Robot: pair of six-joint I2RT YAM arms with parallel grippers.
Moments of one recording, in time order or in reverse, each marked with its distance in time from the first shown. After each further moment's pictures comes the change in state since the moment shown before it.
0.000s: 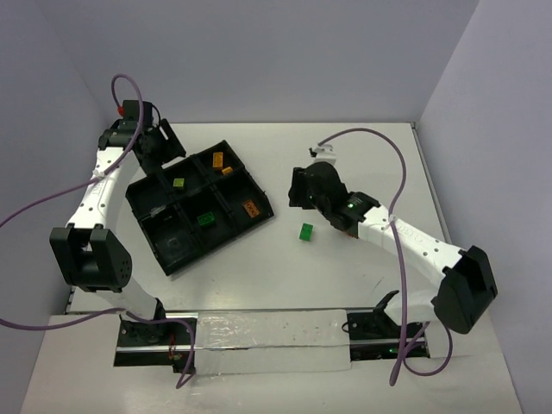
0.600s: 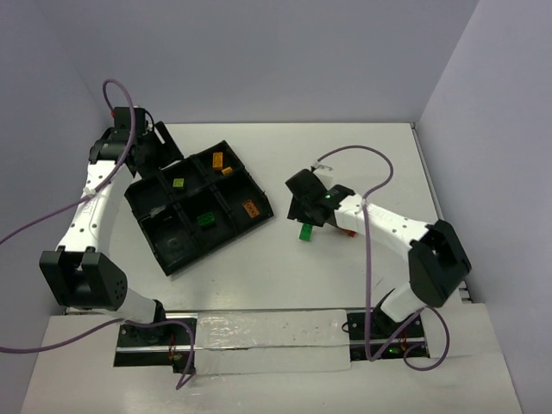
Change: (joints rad) left arm 0.000 -0.135 -0.087 0.017 0.038 0.000; right arm 0.007 0.197 0.064 -0.290 0.032 0.351
